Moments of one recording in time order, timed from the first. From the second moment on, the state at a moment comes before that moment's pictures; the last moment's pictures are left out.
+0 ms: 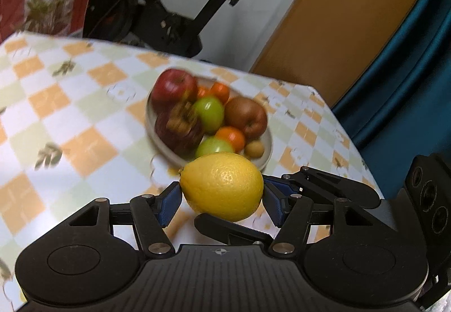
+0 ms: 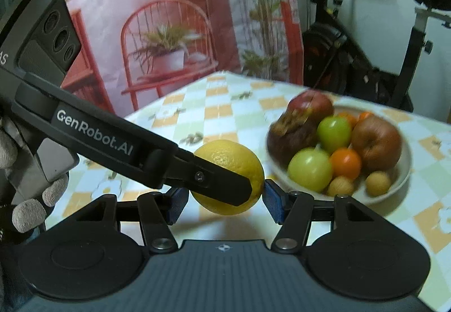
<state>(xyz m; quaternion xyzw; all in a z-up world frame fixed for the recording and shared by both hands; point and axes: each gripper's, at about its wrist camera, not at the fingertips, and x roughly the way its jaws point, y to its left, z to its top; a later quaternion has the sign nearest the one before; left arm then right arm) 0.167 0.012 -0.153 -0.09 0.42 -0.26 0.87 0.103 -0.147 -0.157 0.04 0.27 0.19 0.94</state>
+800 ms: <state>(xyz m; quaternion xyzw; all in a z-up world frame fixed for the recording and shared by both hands) 0.256 -0.049 -0.149 -0.03 0.41 -0.26 0.87 0.178 -0.211 -0.152 0.03 0.25 0.13 0.96</state>
